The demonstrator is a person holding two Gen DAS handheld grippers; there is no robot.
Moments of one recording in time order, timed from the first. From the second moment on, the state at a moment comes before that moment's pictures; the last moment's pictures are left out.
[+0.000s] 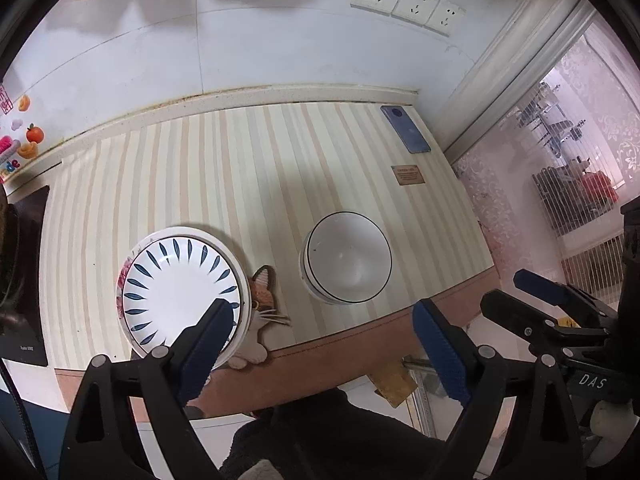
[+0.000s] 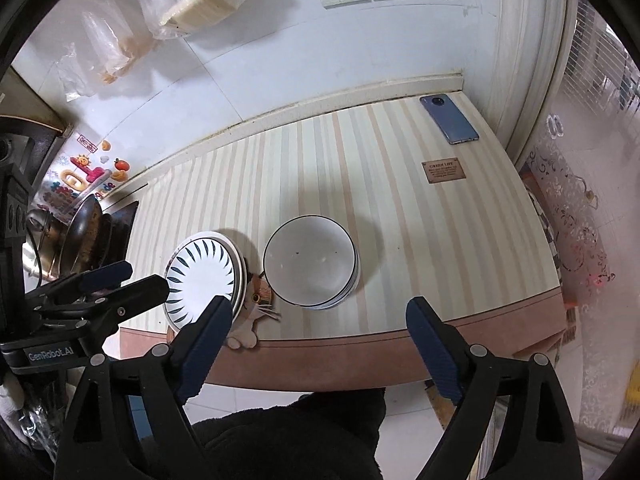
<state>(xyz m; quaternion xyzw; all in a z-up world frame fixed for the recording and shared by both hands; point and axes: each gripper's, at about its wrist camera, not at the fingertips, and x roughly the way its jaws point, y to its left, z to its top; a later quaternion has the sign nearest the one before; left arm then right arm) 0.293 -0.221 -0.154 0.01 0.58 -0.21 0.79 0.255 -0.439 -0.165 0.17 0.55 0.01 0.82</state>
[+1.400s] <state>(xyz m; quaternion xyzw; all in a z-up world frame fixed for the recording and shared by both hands) 0.403 -0.272 -0.370 -0.10 0.74 -0.20 0.63 0.364 -0.471 -0.453 0.42 0.63 0.13 0.64</state>
